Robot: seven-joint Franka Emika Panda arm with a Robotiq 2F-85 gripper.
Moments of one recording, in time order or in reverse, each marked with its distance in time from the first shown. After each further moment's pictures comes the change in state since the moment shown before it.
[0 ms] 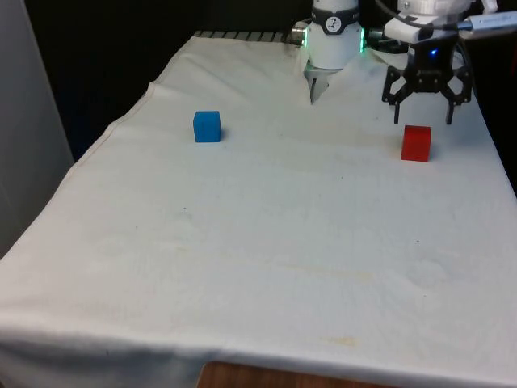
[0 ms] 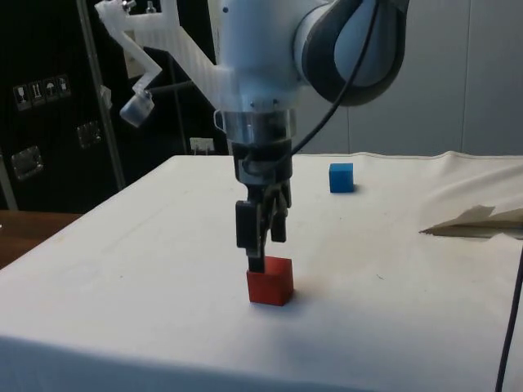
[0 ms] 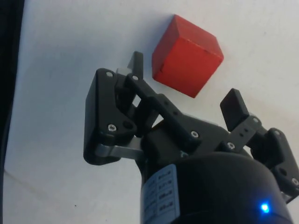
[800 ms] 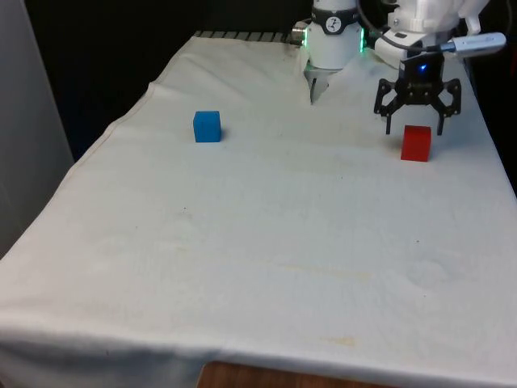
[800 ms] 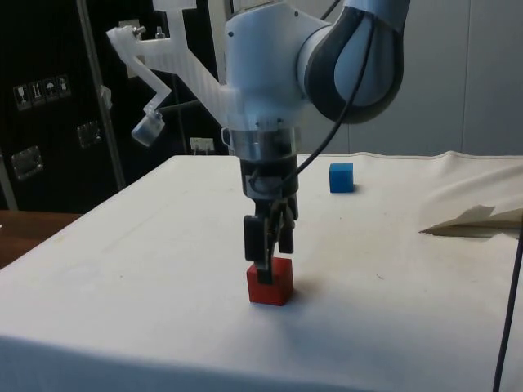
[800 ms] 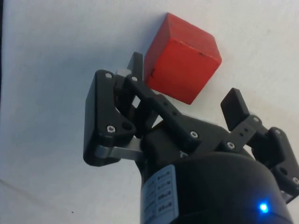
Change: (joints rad) arm -0.002 0.056 -0.025 -0.008 0.000 0.043 -0.016
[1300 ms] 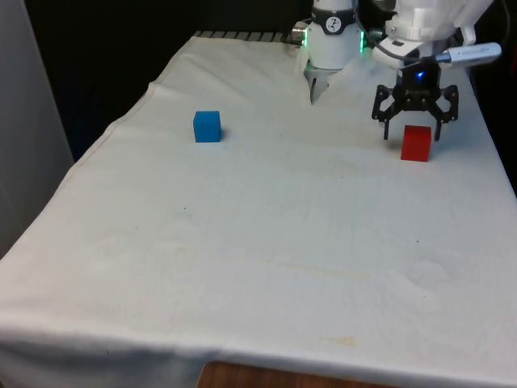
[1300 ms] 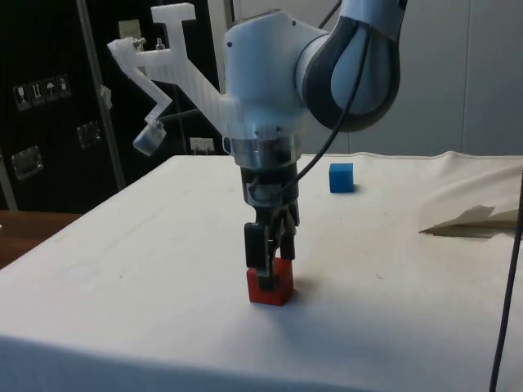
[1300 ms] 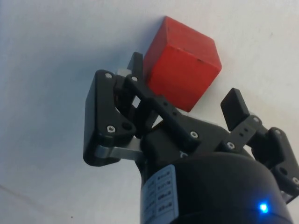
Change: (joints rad) arm 0.000 0.037 -0.009 0.011 0.000 0.011 0.000
